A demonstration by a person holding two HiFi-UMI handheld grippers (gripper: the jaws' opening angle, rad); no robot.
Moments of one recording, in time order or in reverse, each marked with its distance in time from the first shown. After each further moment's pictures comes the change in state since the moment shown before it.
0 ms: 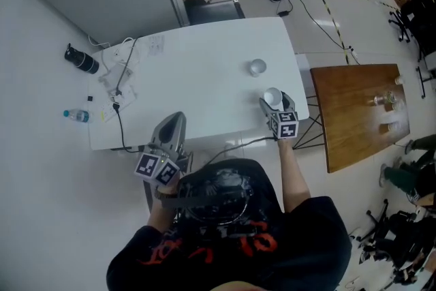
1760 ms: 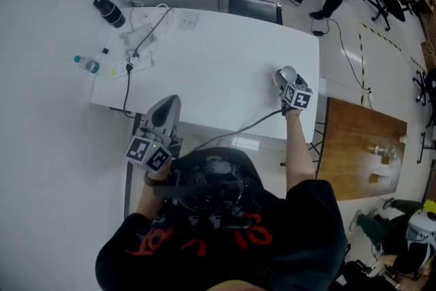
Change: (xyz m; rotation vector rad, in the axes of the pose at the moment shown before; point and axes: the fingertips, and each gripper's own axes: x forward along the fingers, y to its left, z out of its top) left arm -0.037 0.038 0.018 0.010 -0.104 0.255; right arm 0.150 -0.038 0.059 0.054 0.099 0.114
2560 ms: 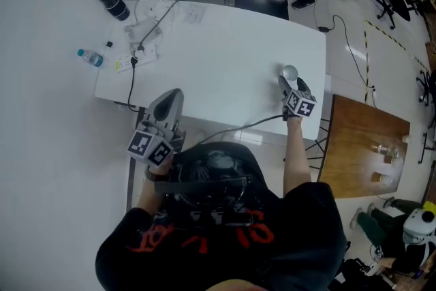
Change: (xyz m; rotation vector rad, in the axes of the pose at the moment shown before) left arm -0.004 0.015 0.004 0.000 0.001 0.001; right arm -0.022 0.025 -0.022 0.068 -0.041 0.030
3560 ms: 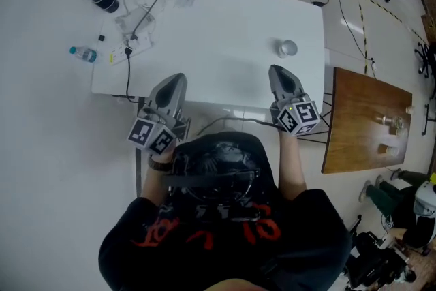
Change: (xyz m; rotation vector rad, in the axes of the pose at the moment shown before) left arm -0.001 -0.009 -0.001 -0.012 0.023 -0.107; right arm -0.159 0.201 0.076 -0.155 -0.352 0.333
